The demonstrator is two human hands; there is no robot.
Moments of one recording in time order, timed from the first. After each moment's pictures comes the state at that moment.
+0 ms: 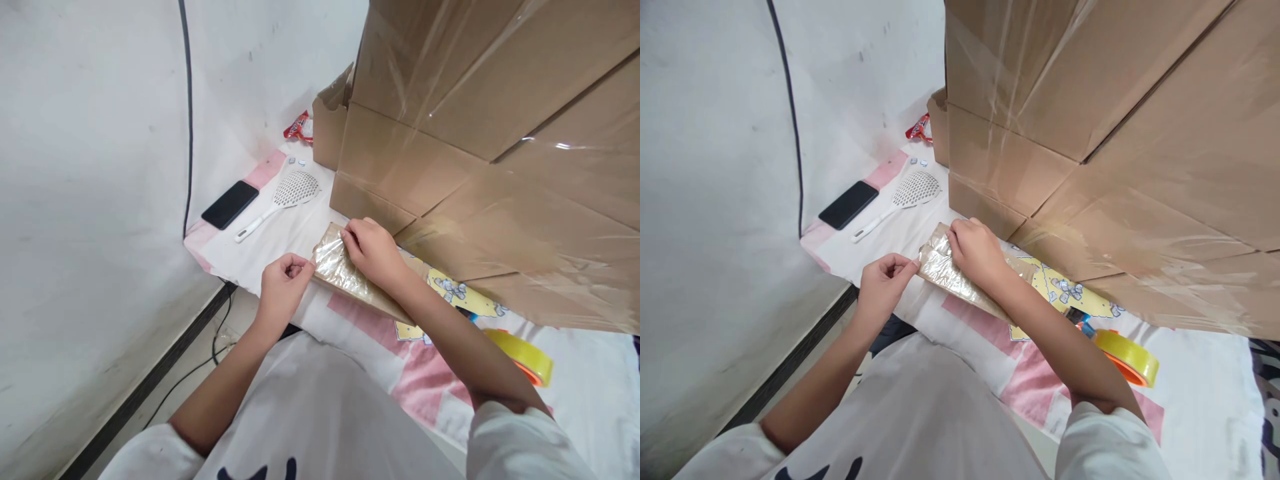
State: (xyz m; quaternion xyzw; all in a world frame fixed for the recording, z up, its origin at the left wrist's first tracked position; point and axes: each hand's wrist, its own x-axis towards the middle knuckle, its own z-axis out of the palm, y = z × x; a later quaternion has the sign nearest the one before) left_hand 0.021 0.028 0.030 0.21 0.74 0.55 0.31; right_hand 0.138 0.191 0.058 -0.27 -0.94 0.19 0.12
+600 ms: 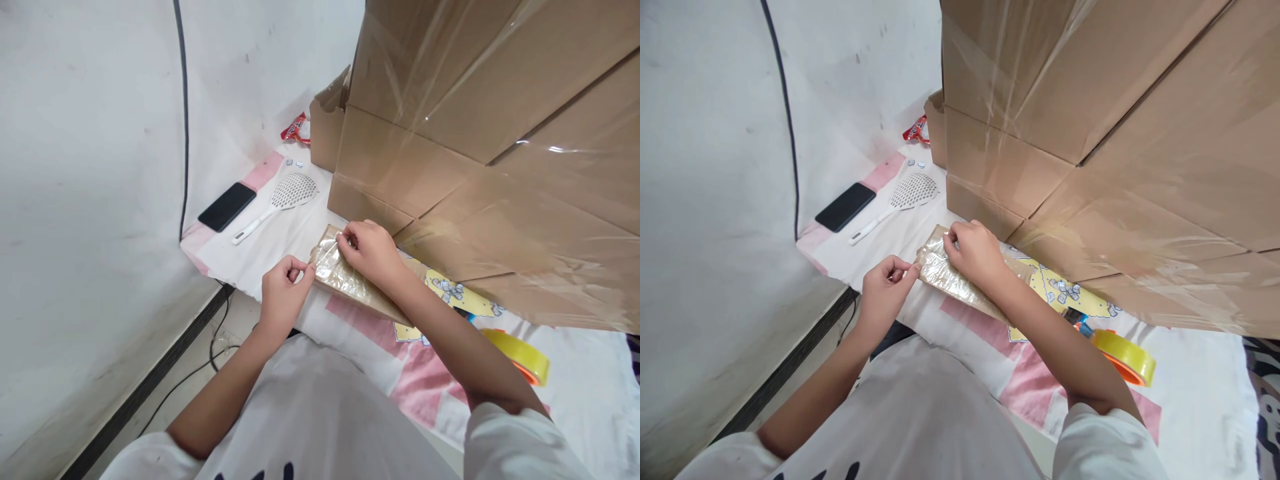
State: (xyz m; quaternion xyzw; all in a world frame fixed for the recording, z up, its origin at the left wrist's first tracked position) left_hand 0.028 0.026 0.026 0.25 0.78 0.51 0.25; right_hand 0.135 0.192 0.058 -0.31 -0.93 0.19 0.11
